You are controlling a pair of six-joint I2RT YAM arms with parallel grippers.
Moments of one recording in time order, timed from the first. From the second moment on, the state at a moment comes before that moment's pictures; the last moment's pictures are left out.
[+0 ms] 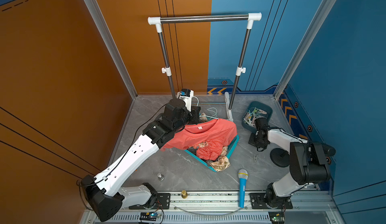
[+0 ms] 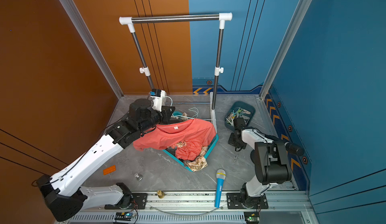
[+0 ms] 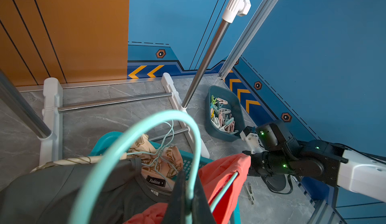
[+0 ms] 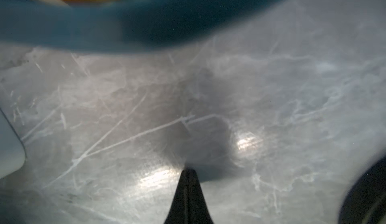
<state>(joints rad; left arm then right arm) -0.67 1.24 1.31 -0.41 -0.04 -0.41 0.06 1.57 0.83 -0.56 0.04 0.49</state>
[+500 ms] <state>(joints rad) -0.67 1.24 1.31 -0.39 -0.04 -0.41 0.08 1.28 0.70 -0.66 0.05 0.55</state>
